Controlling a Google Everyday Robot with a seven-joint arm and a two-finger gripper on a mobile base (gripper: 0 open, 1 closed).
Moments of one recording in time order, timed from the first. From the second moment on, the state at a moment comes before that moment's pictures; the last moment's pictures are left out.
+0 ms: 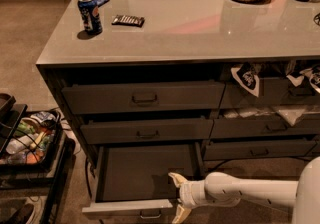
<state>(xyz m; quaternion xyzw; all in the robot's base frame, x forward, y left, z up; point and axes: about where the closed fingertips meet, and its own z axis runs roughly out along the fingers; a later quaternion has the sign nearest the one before) 0.451 -0.054 0.294 -0.70 0.62 0.16 0.32</state>
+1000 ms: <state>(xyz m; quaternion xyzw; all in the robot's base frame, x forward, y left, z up) 0.451 -0.054 0.294 -0.70 0.62 0.16 0.32</state>
